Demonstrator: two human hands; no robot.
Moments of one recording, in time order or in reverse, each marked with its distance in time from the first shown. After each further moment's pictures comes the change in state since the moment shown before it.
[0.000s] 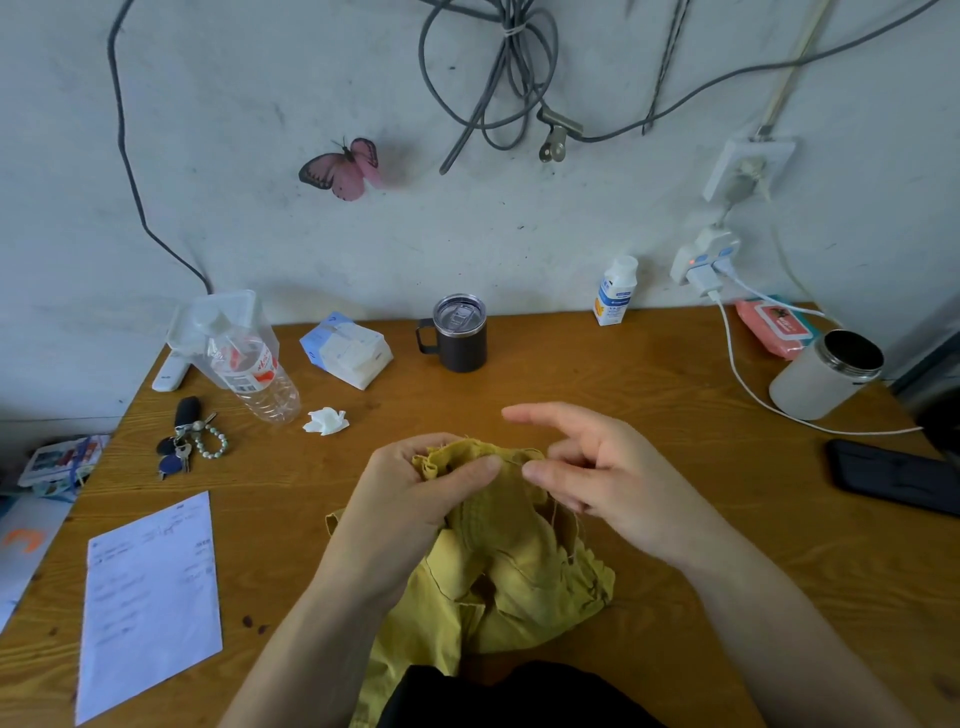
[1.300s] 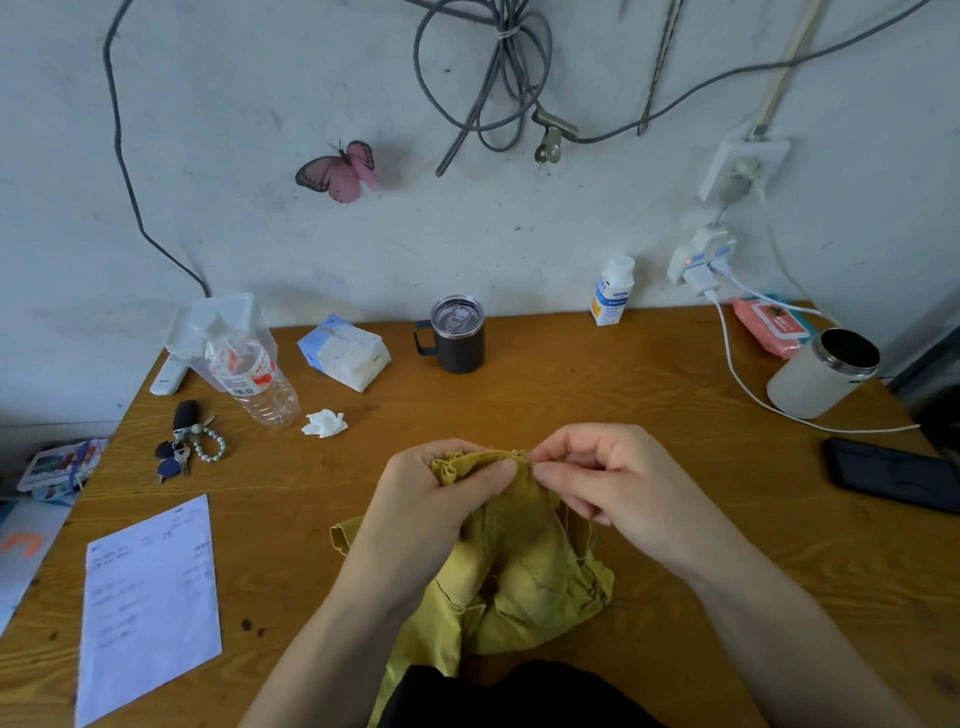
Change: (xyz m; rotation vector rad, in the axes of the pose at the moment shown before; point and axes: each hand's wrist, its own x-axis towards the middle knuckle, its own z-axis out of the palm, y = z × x) left_hand 0.000 -0.003 0.013 0.077 0.057 0.001; right_hand -0.009 -0.008 -0.001 0.040 0.074 0.092
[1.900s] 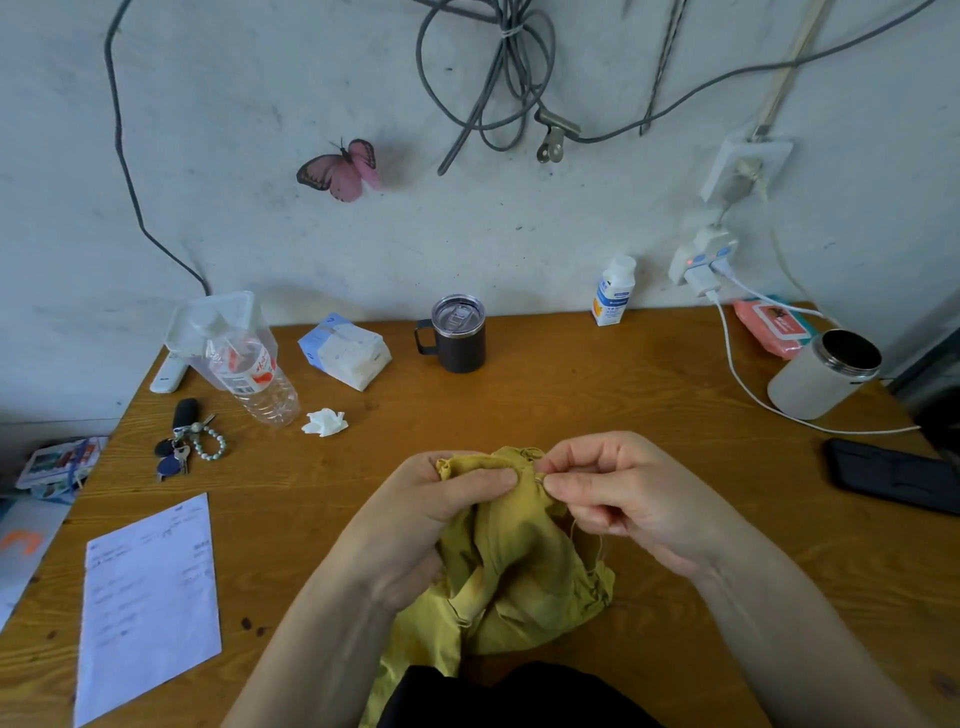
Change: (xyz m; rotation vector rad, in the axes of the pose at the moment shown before) left_hand 0.007 0.003 -0.008 -0.398 -0.275 -0.307; right_hand 0.004 0.008 -0.006 0.458 -0.218 0.121
